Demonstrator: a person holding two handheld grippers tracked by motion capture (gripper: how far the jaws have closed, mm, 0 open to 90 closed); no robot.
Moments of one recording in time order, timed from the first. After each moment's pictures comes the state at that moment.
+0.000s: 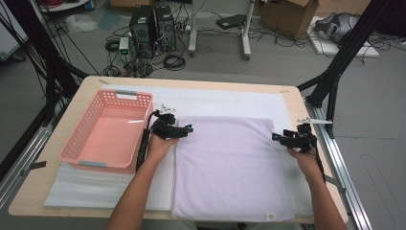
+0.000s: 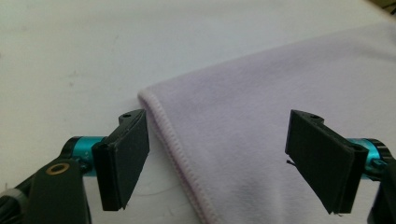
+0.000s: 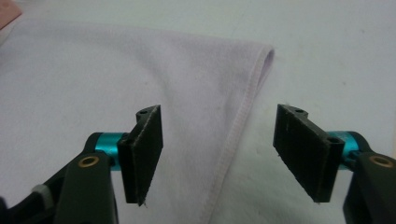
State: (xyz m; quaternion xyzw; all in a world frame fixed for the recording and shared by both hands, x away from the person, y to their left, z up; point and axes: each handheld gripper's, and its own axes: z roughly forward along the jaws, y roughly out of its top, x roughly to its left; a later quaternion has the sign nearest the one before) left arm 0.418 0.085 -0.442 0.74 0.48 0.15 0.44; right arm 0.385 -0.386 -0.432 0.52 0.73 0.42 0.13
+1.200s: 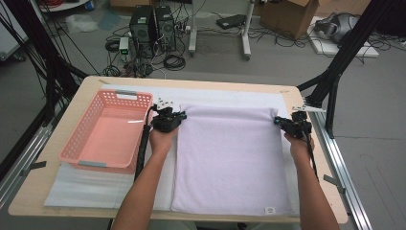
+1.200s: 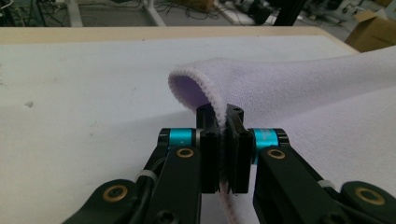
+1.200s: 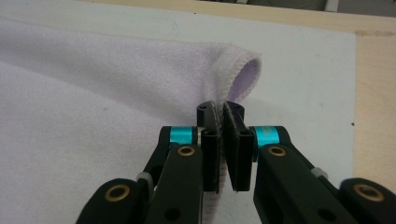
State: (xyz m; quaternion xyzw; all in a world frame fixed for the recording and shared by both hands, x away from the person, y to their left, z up) left arm 0.420 0.085 -0.423 0.69 0.47 0.19 0.51; right arm 0.414 -0.373 -0.414 0.52 0.72 0.42 0.21
